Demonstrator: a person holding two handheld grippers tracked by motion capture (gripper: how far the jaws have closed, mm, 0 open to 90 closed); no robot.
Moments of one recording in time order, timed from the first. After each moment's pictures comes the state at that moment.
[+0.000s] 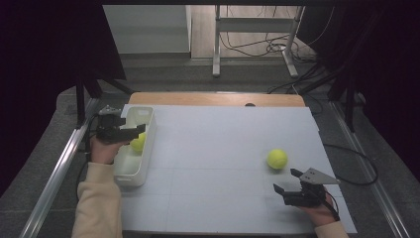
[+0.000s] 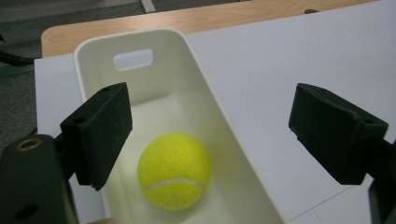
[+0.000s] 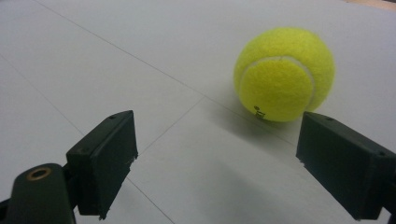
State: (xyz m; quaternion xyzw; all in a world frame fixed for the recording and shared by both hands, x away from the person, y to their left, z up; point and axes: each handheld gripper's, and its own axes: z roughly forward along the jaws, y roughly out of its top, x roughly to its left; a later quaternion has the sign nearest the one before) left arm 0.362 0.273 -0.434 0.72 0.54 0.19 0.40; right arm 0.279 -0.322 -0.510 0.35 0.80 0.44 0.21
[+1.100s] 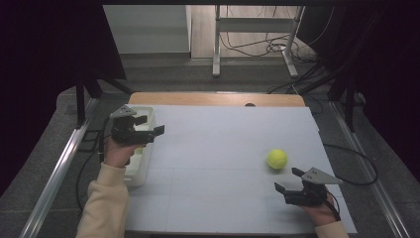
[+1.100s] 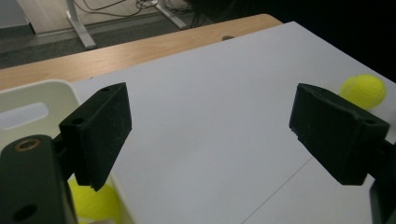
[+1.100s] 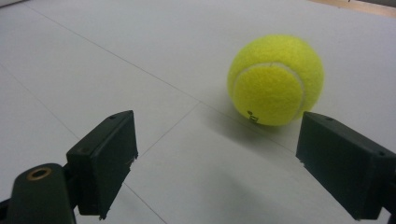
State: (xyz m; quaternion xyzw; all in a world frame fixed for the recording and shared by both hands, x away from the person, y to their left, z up) left arm 0.350 0.226 -0.417 0.74 0.44 0.15 0.49; right arm 0.279 -0.324 -0.508 0.35 0.79 0.45 0.22
